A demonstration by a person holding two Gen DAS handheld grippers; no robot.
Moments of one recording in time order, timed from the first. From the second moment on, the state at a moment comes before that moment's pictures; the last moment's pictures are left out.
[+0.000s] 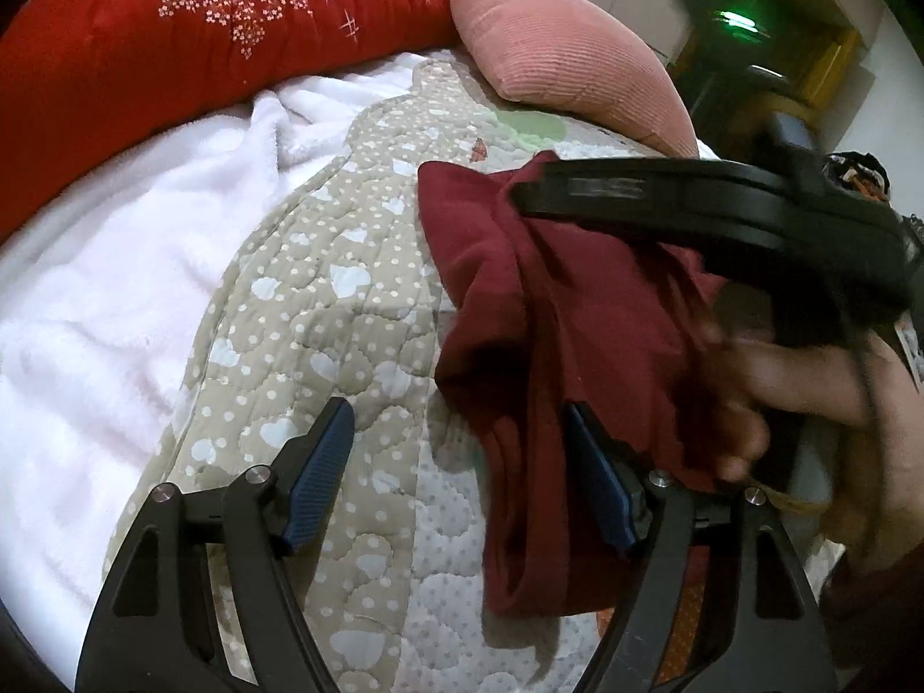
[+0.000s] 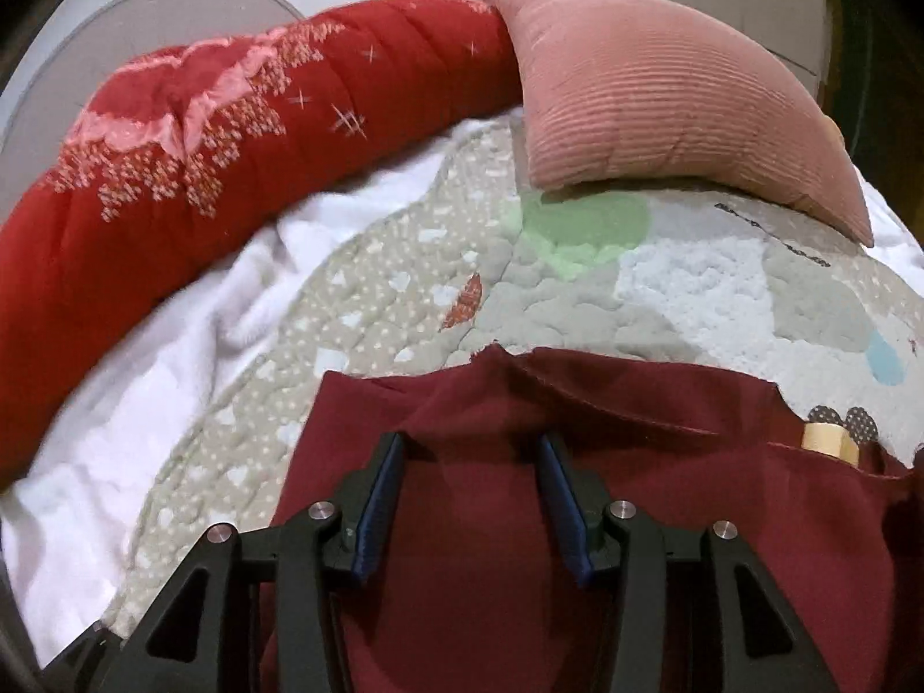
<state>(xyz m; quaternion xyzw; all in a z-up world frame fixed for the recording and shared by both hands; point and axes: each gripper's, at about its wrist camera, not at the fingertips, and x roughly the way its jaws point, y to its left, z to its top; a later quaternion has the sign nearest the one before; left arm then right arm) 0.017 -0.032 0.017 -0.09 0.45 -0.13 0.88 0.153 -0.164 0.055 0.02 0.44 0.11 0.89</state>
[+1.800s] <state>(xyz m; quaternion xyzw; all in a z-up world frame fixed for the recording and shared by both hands) -0.001 -0.024 0.021 -0.12 0.46 -0.14 0.87 0.097 -0.224 0.100 0.11 0.45 0.11 0.88</state>
